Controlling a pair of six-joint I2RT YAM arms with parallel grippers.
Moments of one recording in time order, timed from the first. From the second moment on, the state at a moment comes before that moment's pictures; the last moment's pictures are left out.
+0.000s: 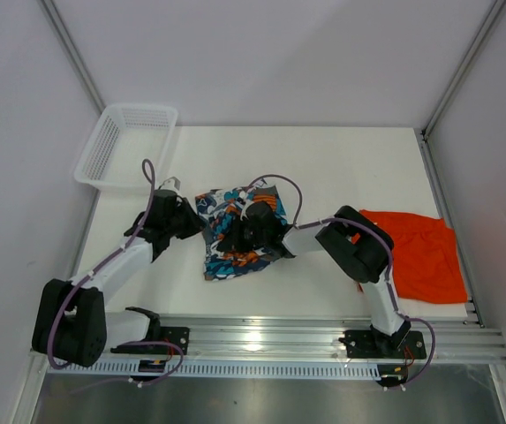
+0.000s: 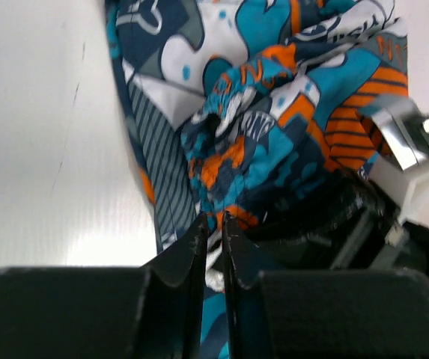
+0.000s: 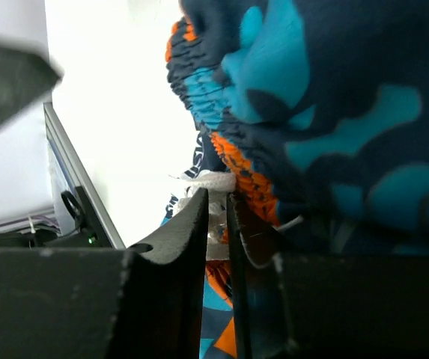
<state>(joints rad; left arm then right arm) -0.25 1.19 0.61 -0.13 0.11 -0.61 0.86 2.11 1.12 0.46 -0.35 0.90</state>
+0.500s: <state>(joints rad) -0.29 1.47 0.76 0.02 0.19 -0.66 0.70 1.91 0.95 0.56 -0.44 0.88</state>
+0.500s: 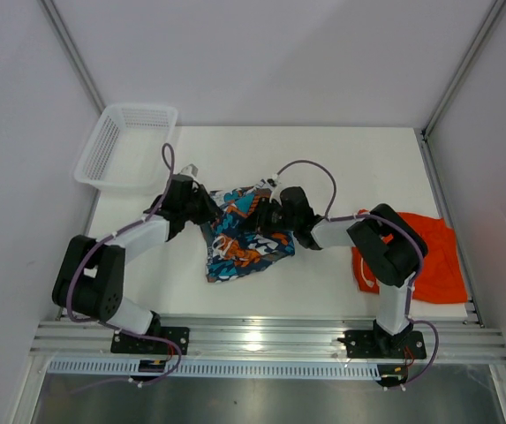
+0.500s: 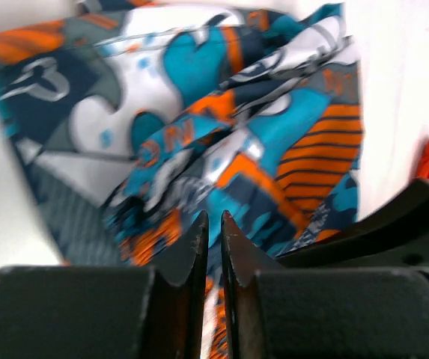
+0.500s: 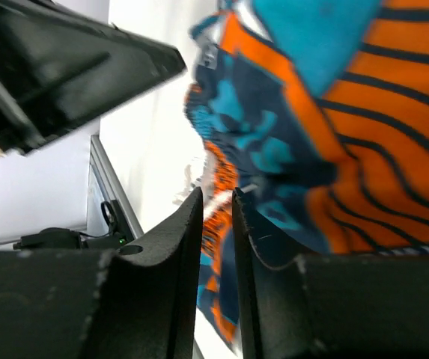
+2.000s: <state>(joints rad) -0.45 1.44 0.96 -0.09 0.11 -0.62 0.30 1.86 1.24 -0.07 -0.50 0.49</state>
